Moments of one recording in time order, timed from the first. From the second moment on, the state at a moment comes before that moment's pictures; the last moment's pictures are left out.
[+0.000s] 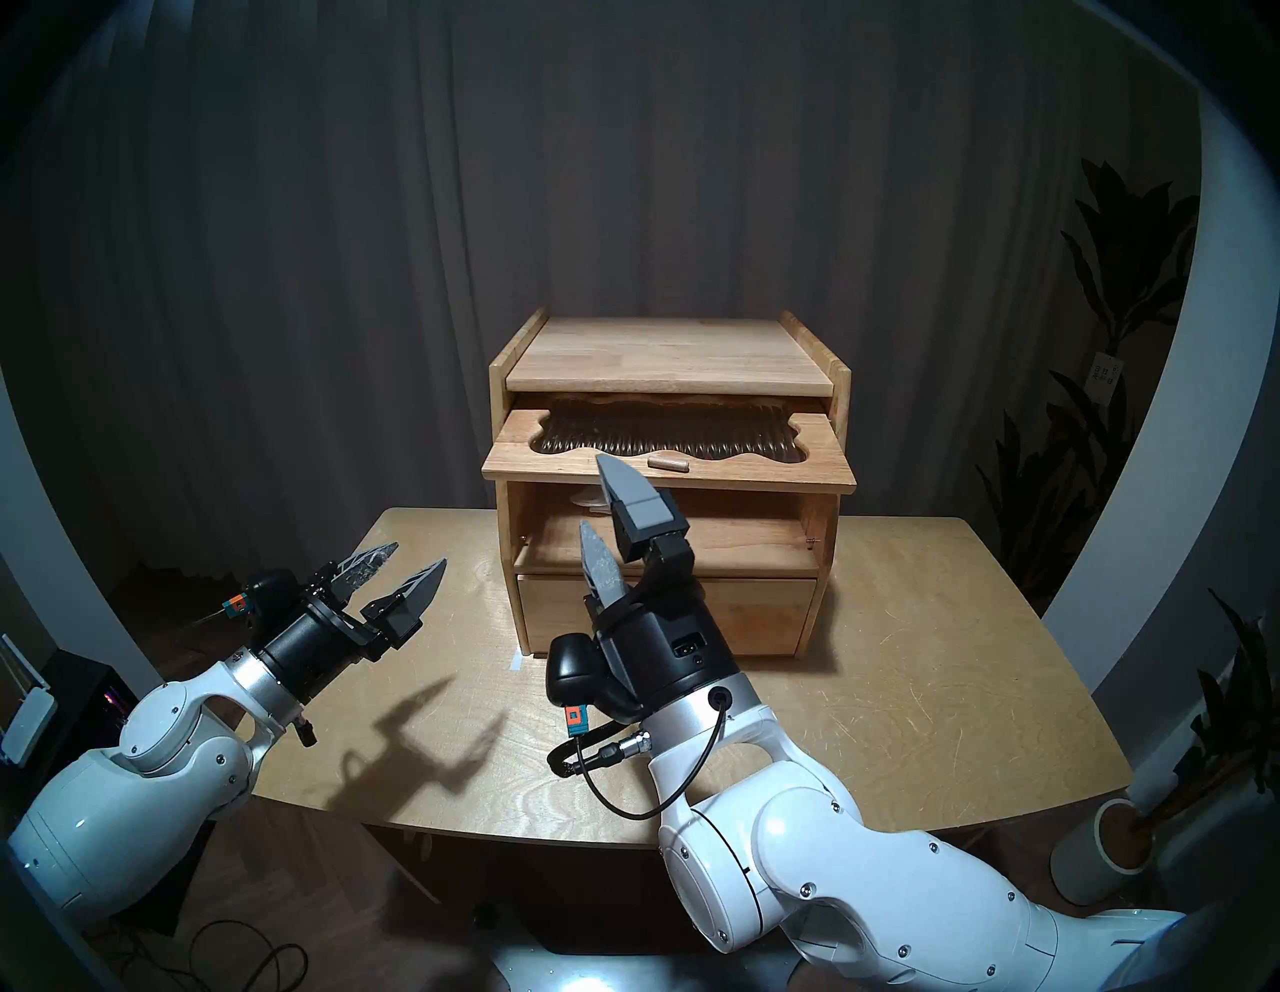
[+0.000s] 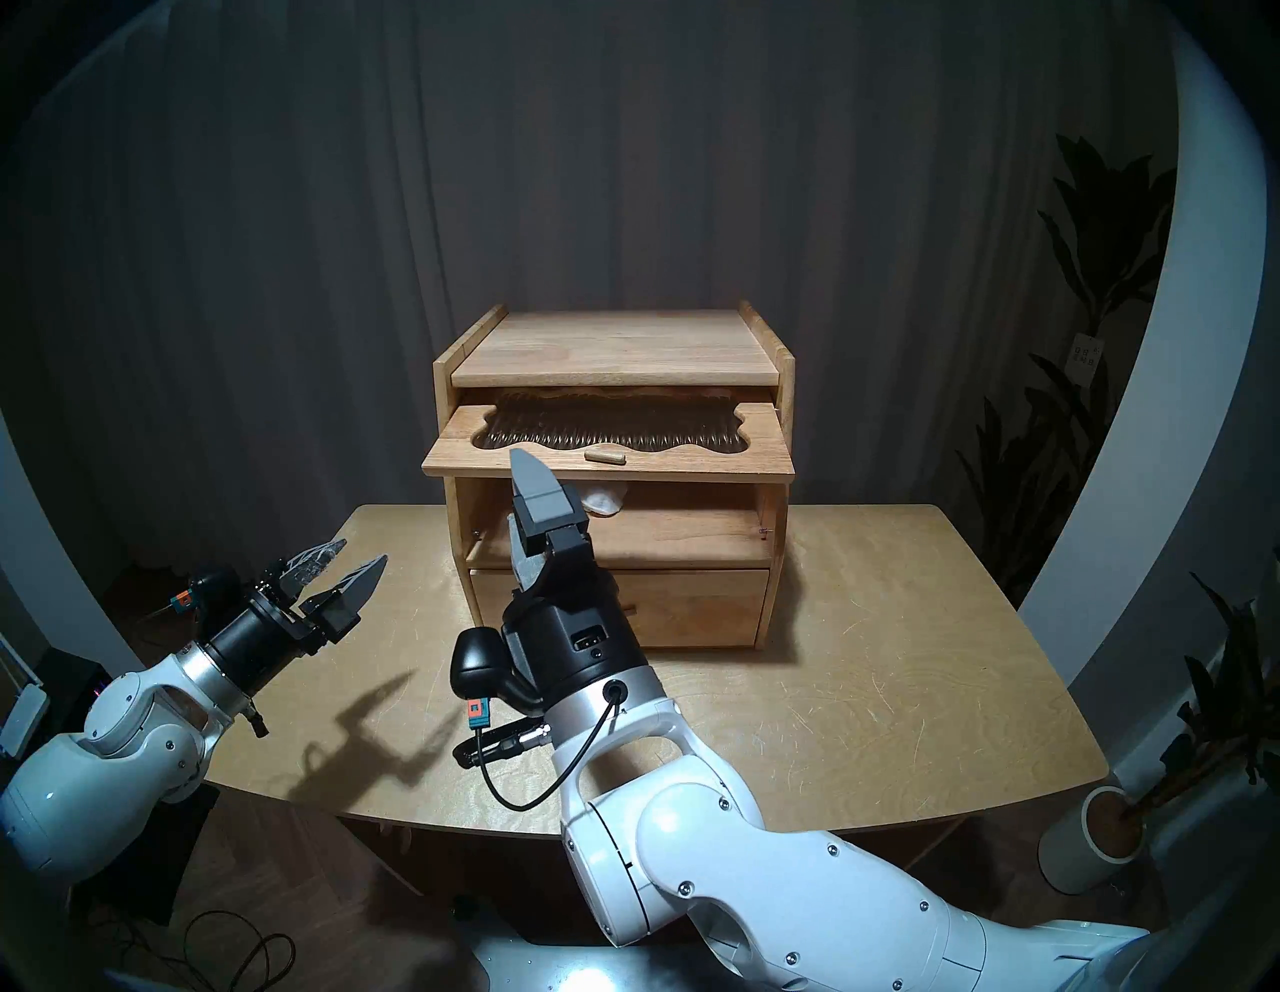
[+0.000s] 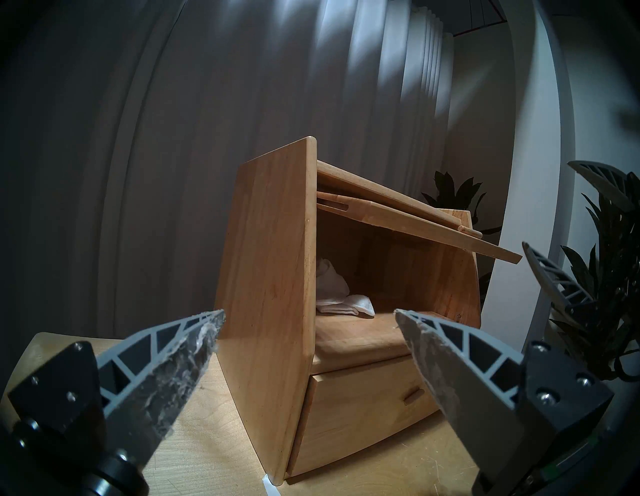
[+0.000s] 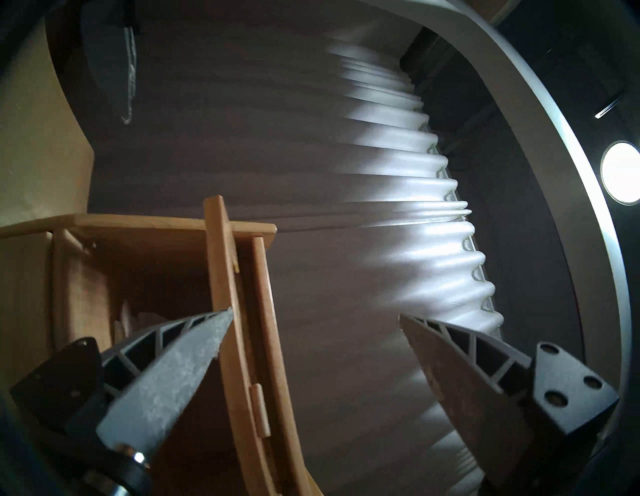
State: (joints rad) left arm 2.12 -0.54 -1.67 -1.92 -1.17 -0.31 -0.38; right arm -1.47 -1.10 0.64 -2.20 -1.38 0.64 -0.10
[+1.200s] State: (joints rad) left arm 2.12 -0.54 -1.67 -1.92 -1.18 -0.31 -0.38; right arm -1.52 -1.23 0.73 -2.07 -1.29 0.96 -0.16
